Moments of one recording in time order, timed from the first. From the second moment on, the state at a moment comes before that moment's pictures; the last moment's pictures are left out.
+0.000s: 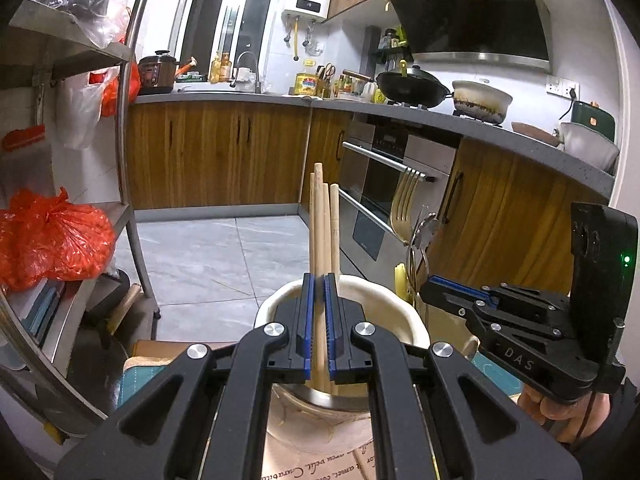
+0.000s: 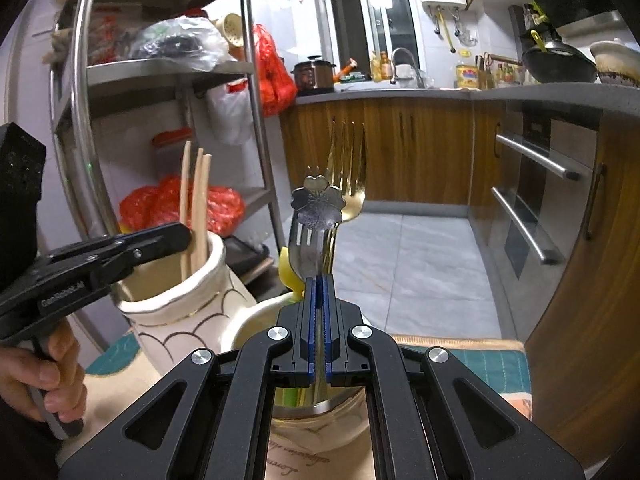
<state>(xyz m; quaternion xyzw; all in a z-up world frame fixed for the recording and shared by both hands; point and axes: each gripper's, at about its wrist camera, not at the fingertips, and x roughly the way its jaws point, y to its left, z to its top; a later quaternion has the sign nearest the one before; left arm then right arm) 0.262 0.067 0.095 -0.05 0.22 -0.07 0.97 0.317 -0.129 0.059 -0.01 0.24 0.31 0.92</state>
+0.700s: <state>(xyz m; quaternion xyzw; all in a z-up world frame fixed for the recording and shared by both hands) 0.238 0.069 0.110 -0.04 0.19 -0.06 0.98 0.303 -0.148 0.068 -0.01 0.23 0.33 0.92</state>
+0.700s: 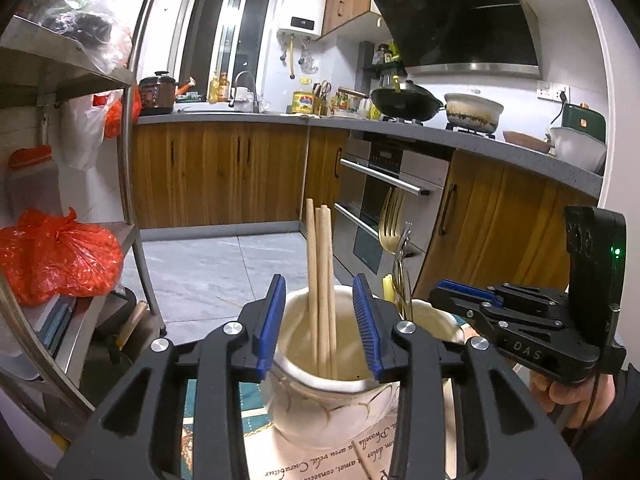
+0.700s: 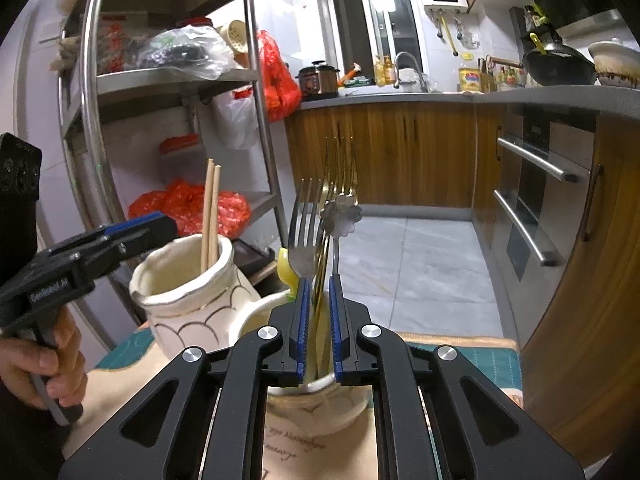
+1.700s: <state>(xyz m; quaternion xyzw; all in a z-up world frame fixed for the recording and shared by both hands) 0.154 0.077 0.061 -0.10 0.28 -0.04 0.95 0.223 -0.200 0.040 0.01 0.32 0.31 0.89</state>
